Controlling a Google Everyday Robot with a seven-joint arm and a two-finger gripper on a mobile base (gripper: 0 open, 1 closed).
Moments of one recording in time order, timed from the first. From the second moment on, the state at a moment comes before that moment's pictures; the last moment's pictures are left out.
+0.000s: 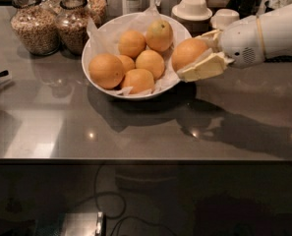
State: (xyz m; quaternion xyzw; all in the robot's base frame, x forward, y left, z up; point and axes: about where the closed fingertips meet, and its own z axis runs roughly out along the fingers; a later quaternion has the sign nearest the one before) arm 0.556 -0.094 0.953 -0.54 0.67 0.27 0.43
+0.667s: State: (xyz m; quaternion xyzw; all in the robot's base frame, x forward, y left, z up) arm 0.544 -0.127 0.961 -0.53 0.67 0.25 0.45
